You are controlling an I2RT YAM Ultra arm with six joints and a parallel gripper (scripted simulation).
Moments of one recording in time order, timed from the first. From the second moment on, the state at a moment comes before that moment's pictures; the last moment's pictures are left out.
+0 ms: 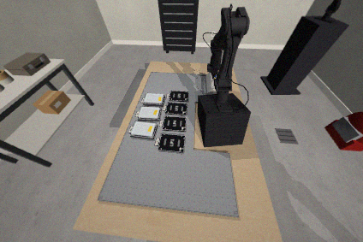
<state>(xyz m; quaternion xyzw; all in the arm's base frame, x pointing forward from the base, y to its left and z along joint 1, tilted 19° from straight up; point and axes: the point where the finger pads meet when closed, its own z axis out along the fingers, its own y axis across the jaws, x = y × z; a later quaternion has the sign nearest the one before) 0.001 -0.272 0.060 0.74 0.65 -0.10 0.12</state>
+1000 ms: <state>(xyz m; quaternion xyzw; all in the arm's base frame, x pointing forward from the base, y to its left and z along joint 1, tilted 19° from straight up) -0.036 -0.281 0.049 0.75 0.65 -0.08 0.12</state>
